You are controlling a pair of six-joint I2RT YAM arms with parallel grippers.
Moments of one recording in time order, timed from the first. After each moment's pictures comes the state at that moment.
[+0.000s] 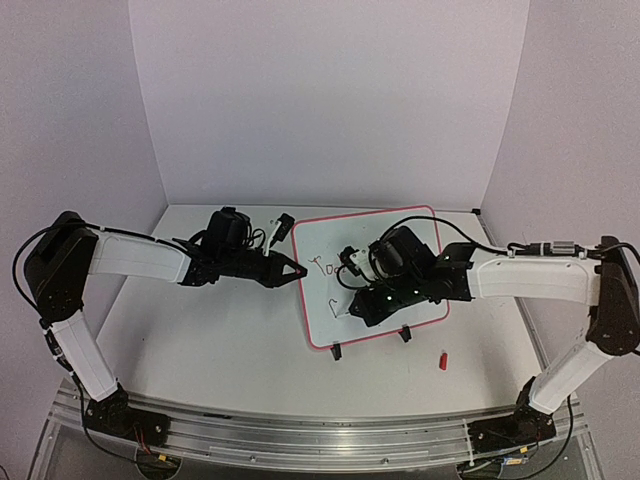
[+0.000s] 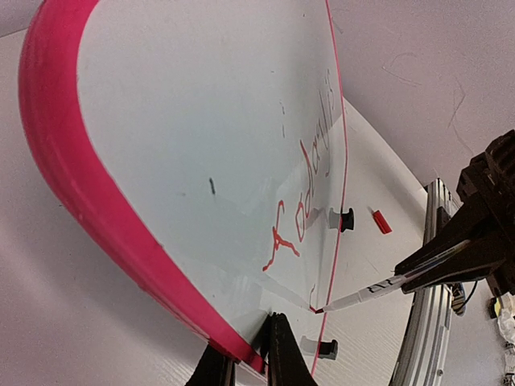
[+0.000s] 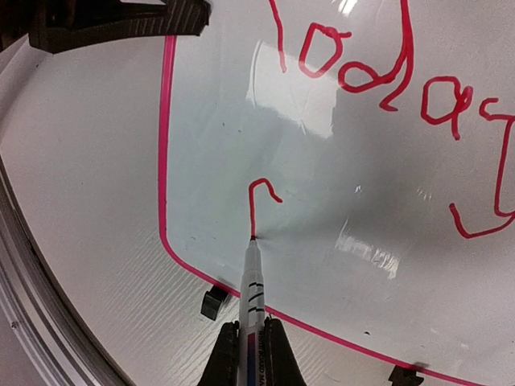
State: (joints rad) left arm -0.68 1.73 1.00 0.21 0.49 -0.26; right arm 0.92 1.58 1.10 -0.43 -0.02 0.25
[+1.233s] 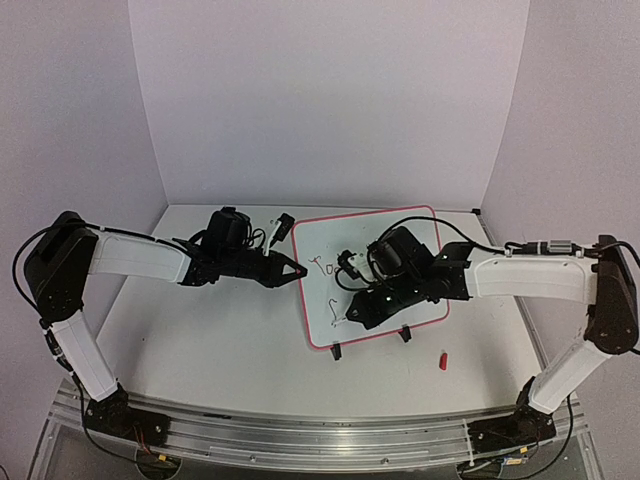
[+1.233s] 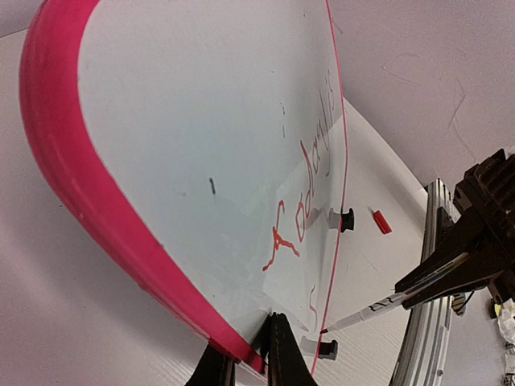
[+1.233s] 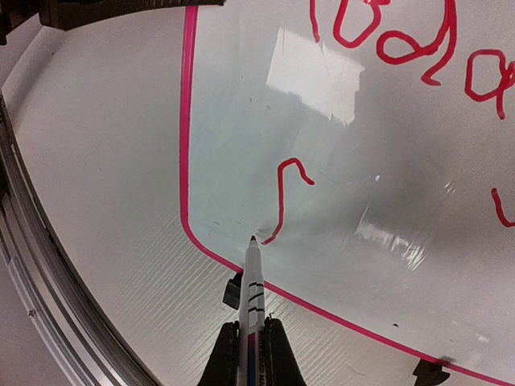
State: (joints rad) left arm -0.68 1.73 1.00 0.21 0.49 -0.26; right arm 0.92 1.59 1.10 -0.45 -0.11 0.27
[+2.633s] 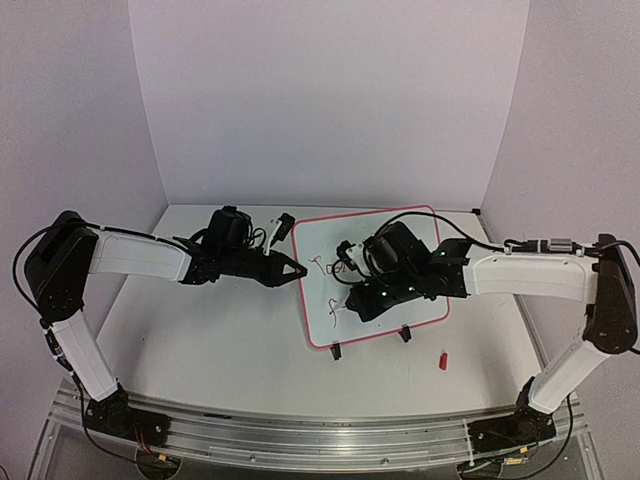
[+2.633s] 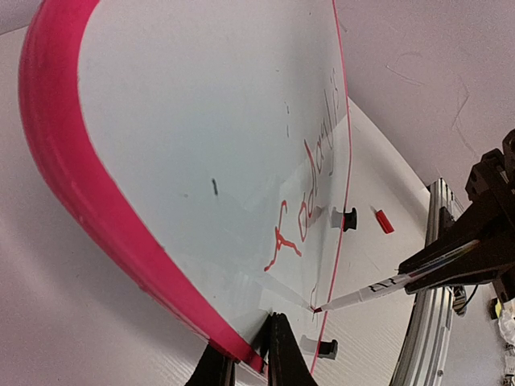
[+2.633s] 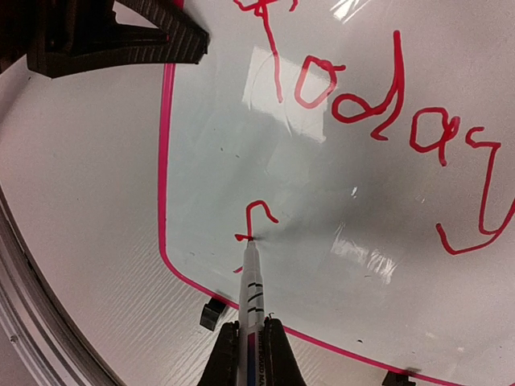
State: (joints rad) left arm -0.68 1.74 1.02 0.18 0.49 -0.26; right arm 0.93 1.60 1.15 -0.44 0.03 0.26
